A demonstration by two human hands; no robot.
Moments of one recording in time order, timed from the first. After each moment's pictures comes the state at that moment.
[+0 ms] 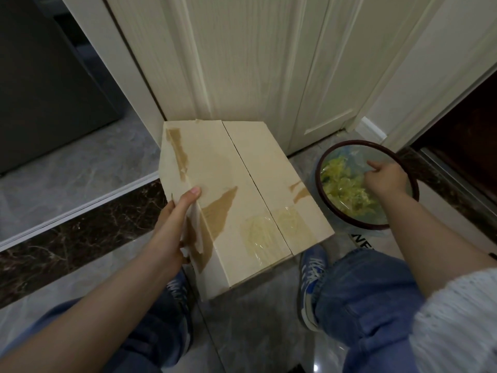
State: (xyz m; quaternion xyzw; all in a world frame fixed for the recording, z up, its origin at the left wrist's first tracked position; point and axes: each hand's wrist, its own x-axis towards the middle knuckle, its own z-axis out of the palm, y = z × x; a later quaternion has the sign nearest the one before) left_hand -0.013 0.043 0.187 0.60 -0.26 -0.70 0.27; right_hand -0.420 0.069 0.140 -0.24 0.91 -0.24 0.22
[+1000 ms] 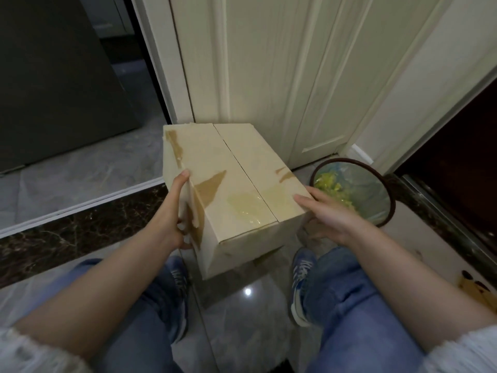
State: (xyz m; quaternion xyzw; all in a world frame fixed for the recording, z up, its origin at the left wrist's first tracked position) left_hand 0.017 0.076 0.224 0.65 -0.19 -0.69 0.27; right_hand -0.272 0.148 0.224 -0.26 0.70 -0.33 0.59
